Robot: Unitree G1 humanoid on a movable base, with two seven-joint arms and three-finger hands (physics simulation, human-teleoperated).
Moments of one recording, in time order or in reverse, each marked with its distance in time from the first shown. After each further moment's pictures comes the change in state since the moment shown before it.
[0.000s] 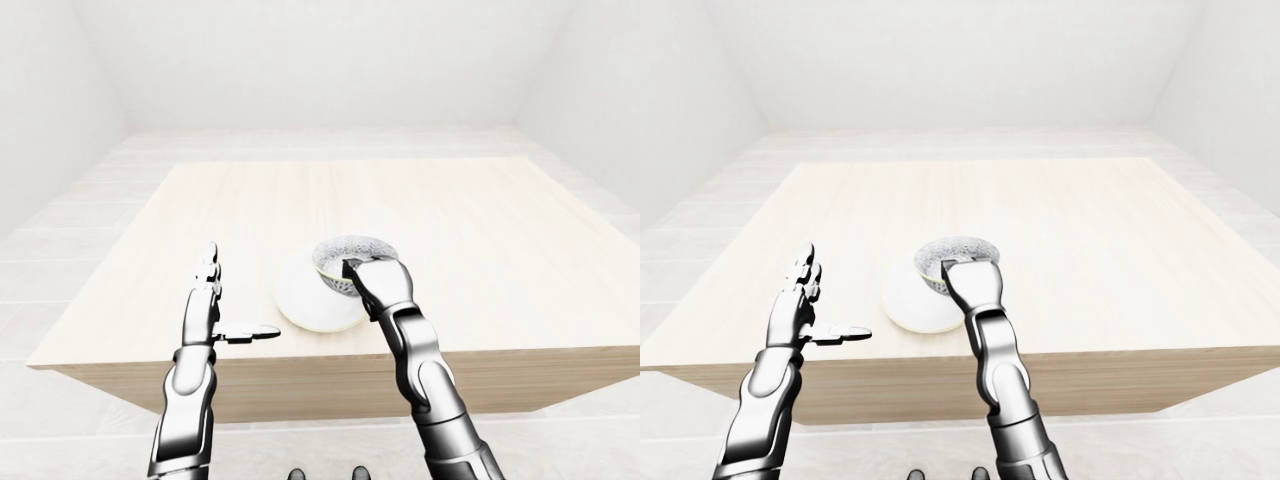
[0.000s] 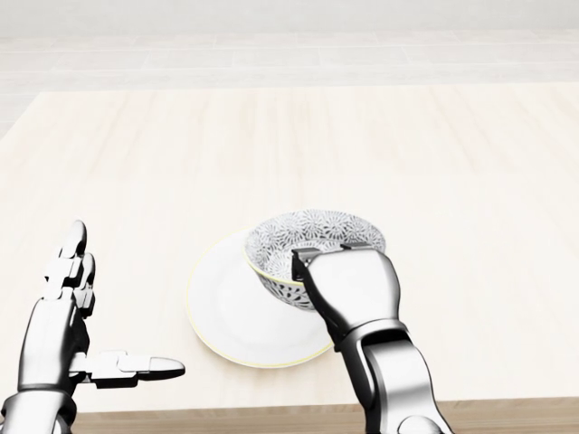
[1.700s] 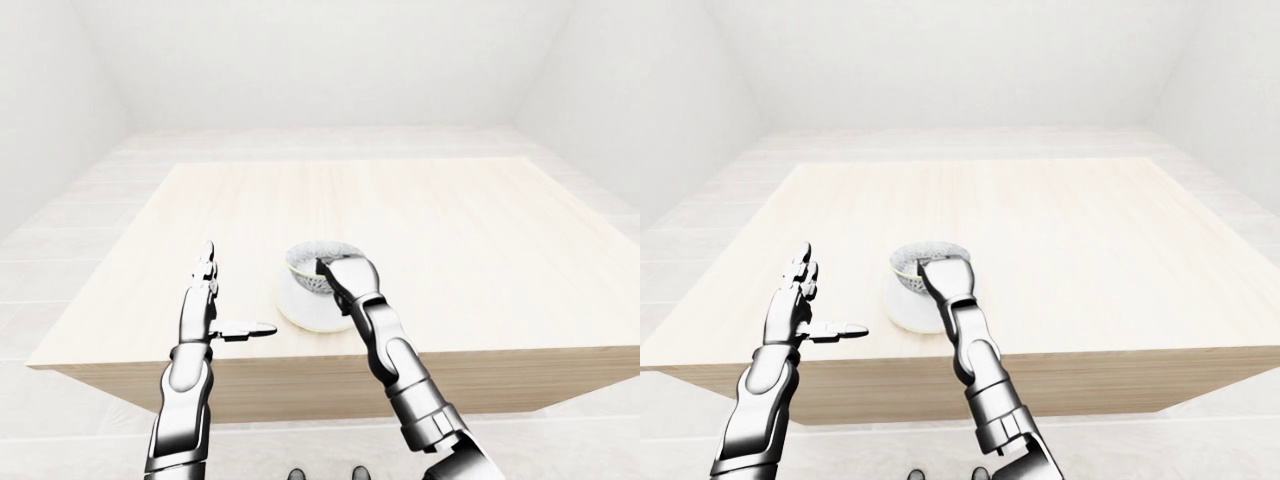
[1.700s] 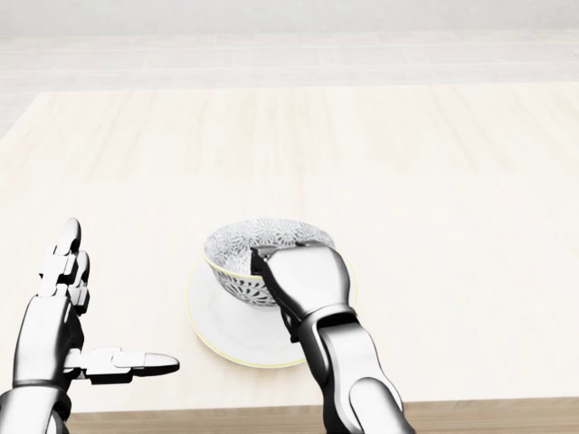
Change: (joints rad) left arm -0.021 0.015 0.017 0.026 -0.006 -0.003 -0.002; right arm -0.193 0.059 0.025 0.393 0.127 0.000 -0.195
